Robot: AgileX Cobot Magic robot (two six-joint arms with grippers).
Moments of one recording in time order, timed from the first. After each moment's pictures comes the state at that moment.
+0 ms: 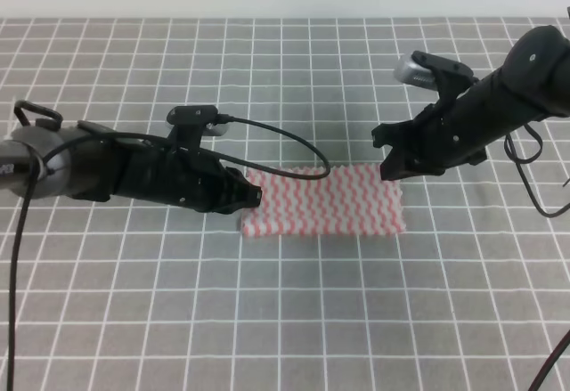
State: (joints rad) left arm -0.27 2.04 -1.23 -1.31 0.59 1.23; right arm 0.26 1.99 -1.48 0.60 0.79 -0.21
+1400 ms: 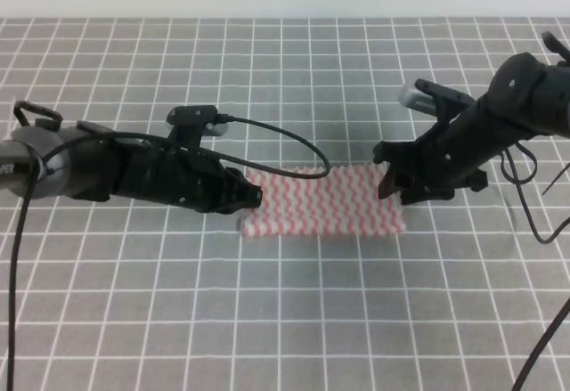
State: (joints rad) left arm -0.27 2.05 -1.23 -1.31 0.59 1.23; right arm 0.26 2.08 -1.48 0.54 0.76 -0.06
